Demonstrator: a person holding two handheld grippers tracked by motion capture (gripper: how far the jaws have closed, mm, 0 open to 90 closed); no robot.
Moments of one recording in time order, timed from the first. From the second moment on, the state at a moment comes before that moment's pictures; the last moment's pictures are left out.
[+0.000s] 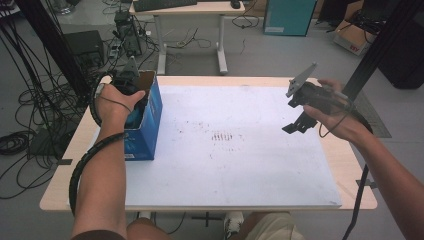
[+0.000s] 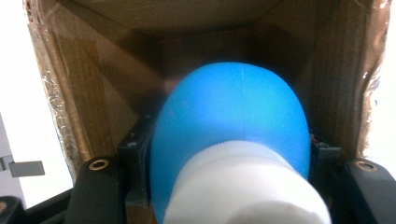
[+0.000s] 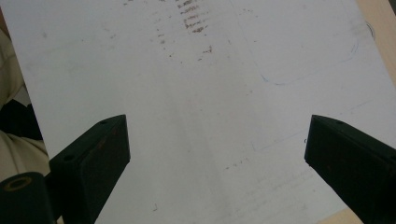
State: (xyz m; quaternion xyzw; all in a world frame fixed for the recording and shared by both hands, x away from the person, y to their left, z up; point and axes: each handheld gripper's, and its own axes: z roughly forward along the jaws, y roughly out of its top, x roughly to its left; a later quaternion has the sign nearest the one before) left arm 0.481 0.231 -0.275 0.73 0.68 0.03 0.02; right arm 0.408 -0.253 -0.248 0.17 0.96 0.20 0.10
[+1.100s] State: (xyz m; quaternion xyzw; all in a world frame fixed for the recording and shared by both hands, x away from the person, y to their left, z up) left arm 0.460 0.223 -0.202 0.75 0.65 0.06 0.05; right arm 0.413 -0.241 -0.251 0.16 0.96 0.21 0.09
